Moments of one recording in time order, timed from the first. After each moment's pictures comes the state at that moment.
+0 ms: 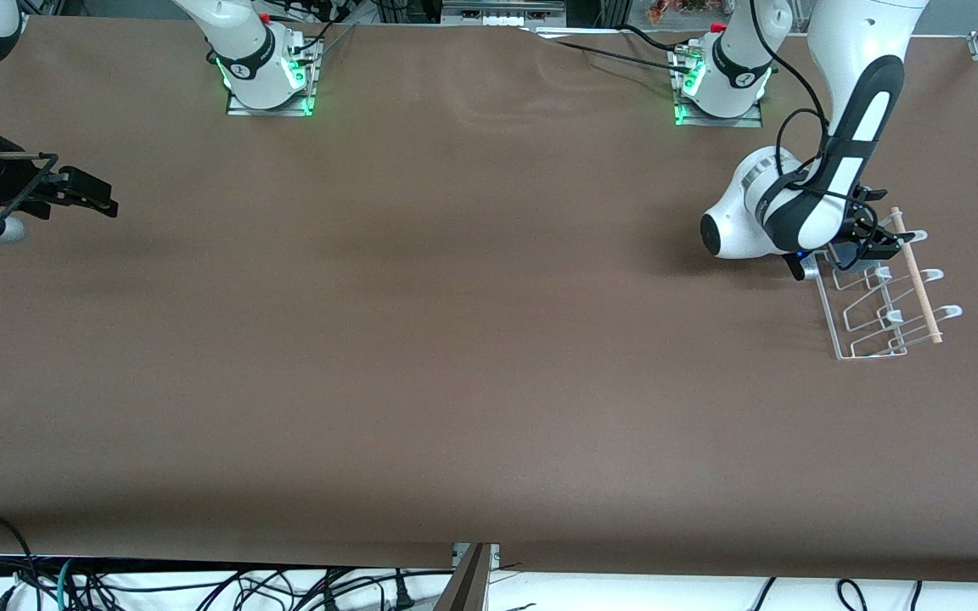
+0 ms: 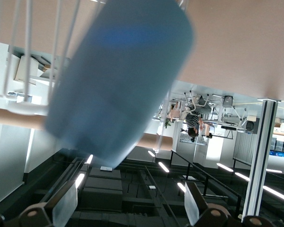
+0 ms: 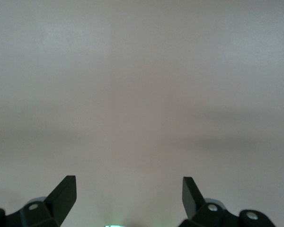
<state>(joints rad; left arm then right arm) -0.09 0.33 -0.12 -2.29 1.20 1.45 0.28 -0.01 0.01 -0.03 -1.71 0.02 1.60 -0.07</state>
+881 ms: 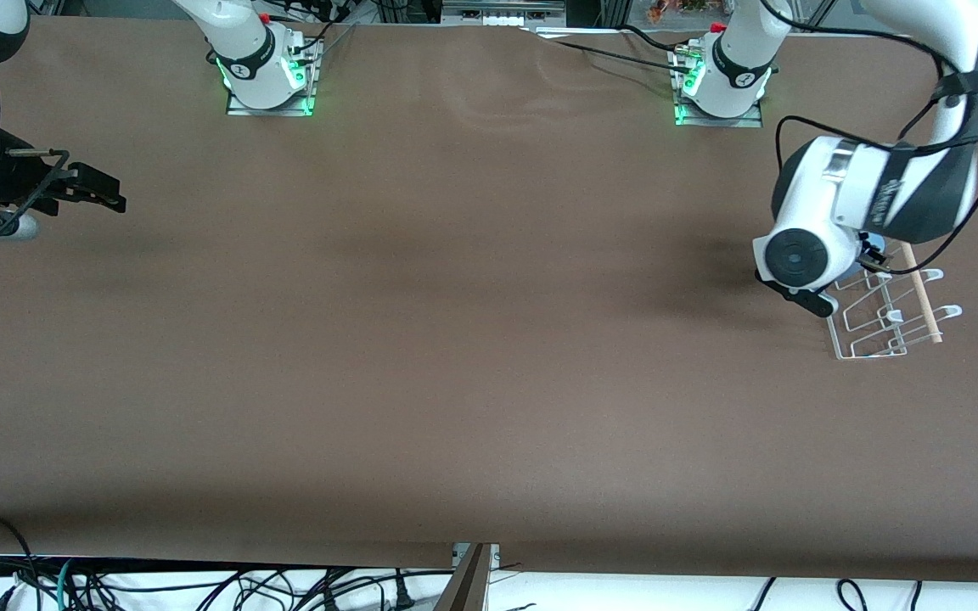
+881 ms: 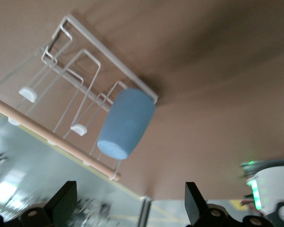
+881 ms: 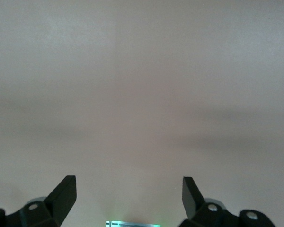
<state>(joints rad) -0.09 0.28 -0.11 -1.81 0.49 1.48 0.26 0.00 0.01 -0.01 -1.71 0.02 1.58 -0.07</state>
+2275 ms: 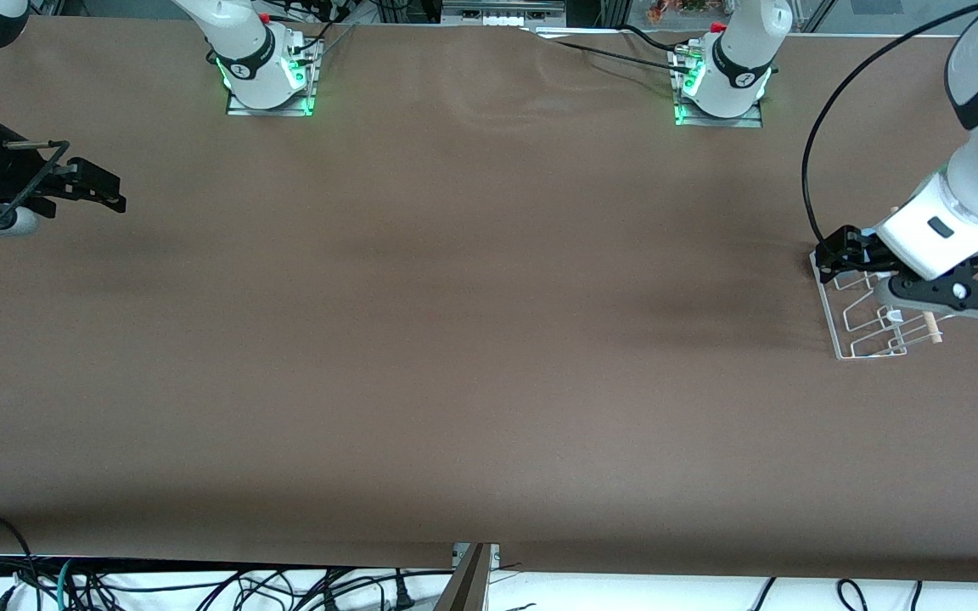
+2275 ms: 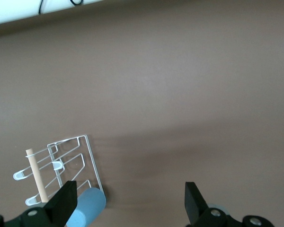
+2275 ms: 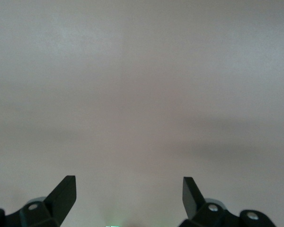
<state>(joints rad) -0.03 0.14 -0.09 -1.53 0.10 1.71 0.02 0.00 0.01 0.01 -1.67 0.02 1.59 -0.08</state>
